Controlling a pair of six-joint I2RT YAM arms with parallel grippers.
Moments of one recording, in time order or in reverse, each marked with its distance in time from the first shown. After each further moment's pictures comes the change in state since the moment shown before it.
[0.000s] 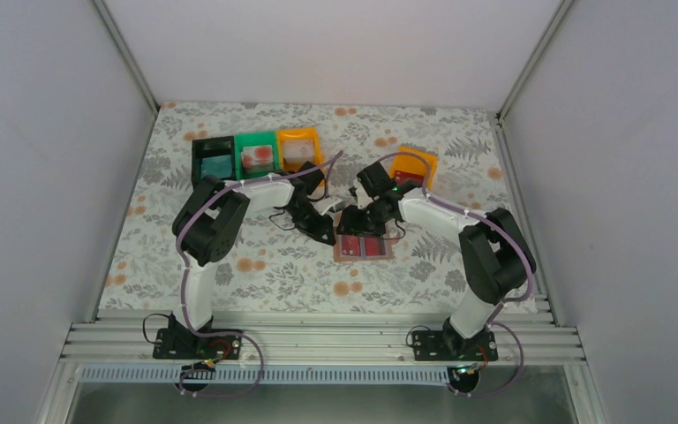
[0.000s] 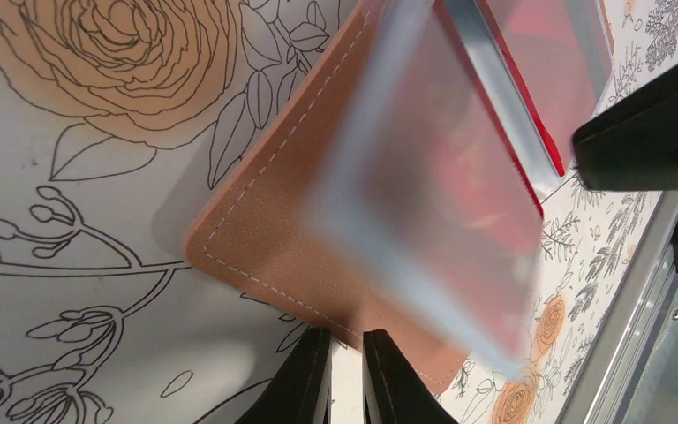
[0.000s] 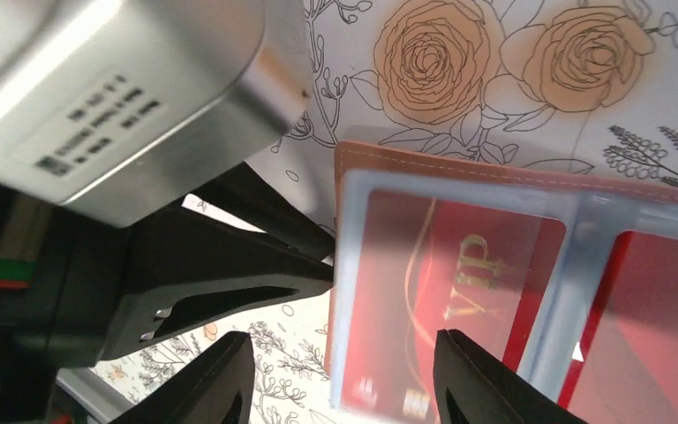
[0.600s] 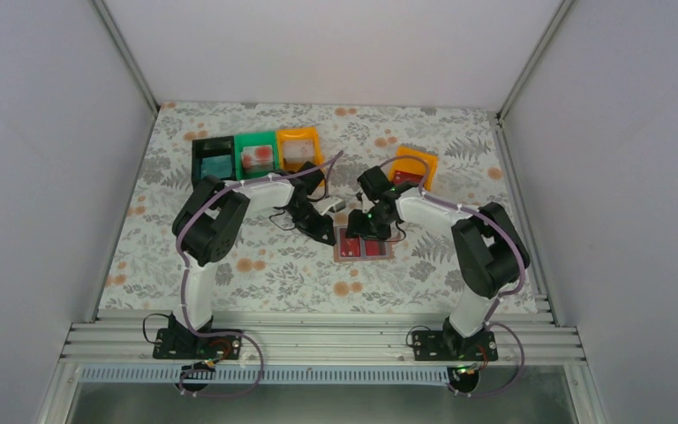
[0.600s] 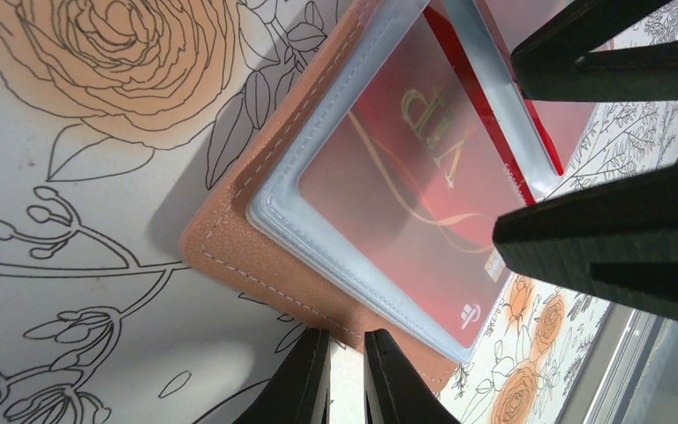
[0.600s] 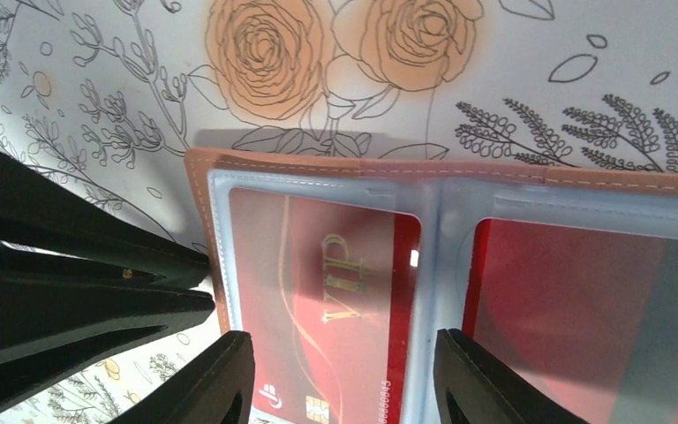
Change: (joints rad) left arm -0.001 0.000 -0.001 0.002 0.000 0.000; right arm -0.008 0.058 0.003 -0.043 0.110 0.030
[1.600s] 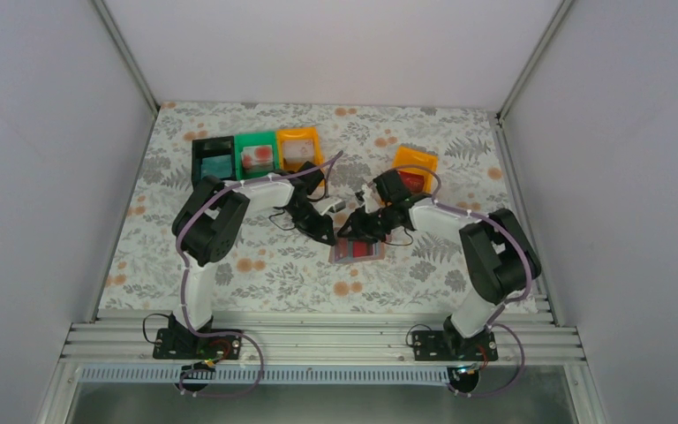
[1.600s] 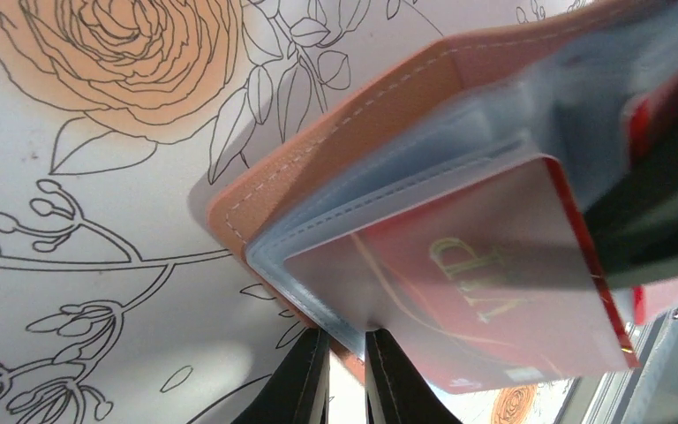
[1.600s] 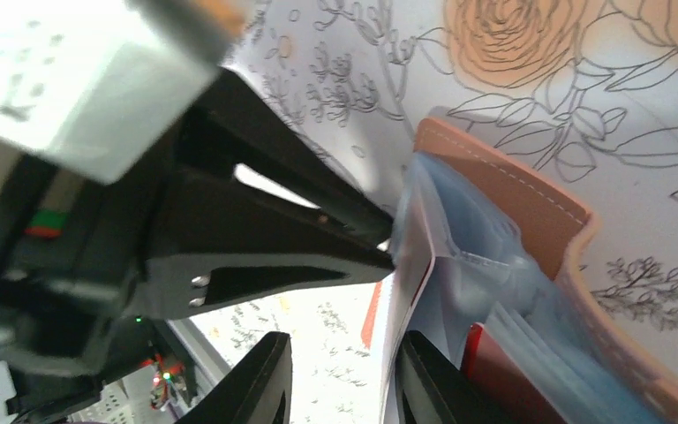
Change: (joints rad) left arm 0.000 0.000 0.000 -0.003 -0.004 0.000; right arm -0.078 -0.076 -0.178 0.307 -0.429 0.021
